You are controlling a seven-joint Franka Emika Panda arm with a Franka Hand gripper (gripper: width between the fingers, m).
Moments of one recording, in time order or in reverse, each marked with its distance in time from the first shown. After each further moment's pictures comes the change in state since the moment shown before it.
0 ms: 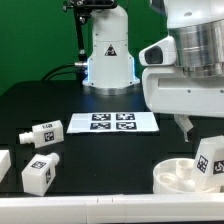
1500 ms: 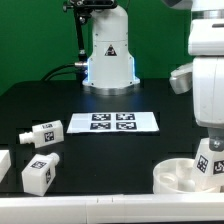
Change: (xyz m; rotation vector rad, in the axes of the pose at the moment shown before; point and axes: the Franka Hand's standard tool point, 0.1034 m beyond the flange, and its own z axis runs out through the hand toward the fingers) arm -0.001 -0.005 -0.007 -0.205 -0.021 -1.910
